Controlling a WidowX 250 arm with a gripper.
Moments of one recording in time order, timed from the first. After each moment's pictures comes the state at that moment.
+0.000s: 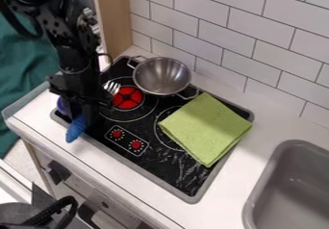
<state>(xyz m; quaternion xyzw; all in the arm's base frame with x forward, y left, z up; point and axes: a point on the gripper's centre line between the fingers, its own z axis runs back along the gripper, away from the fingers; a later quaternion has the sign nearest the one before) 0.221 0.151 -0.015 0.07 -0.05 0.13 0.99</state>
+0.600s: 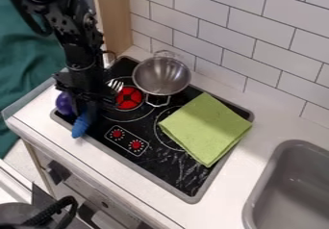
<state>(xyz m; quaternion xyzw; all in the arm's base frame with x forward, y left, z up) 0.245 0.141 -0.026 0.06 -0.05 0.10 0.99</state>
